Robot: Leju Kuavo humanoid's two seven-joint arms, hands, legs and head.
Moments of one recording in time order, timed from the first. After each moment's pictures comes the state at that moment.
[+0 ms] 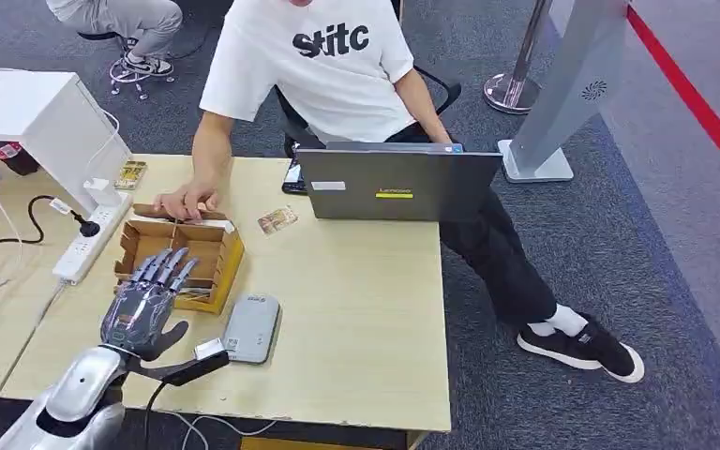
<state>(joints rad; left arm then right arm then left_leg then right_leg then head) -0.03 0.46 -0.20 -1.40 -1.17 0.26 0.00 -0.02 0.10 -1.00 -0.22 0.54 -0.05 -0.02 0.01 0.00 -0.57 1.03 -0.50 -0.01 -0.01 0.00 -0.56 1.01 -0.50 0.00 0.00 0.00</state>
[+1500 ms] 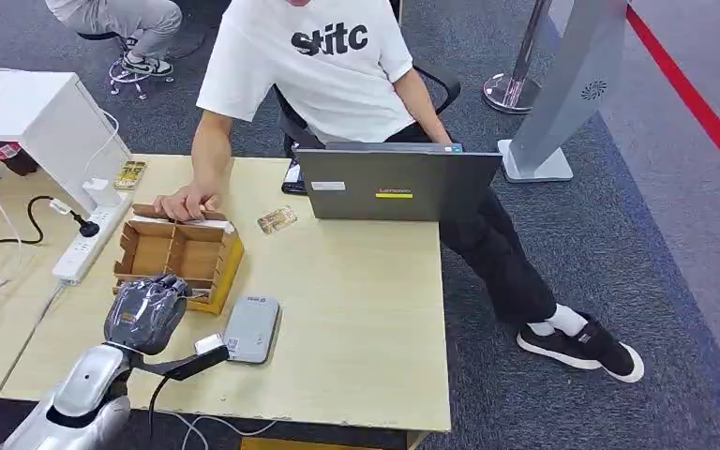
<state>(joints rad) -0.06 0.42 -0.18 -1.28 -1.16 0.35 -0.05 -0.02 0.10 -1.04 -0.22 0.56 -0.06 -0.02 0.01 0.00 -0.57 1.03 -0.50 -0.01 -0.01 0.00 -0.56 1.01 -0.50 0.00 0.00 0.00</state>
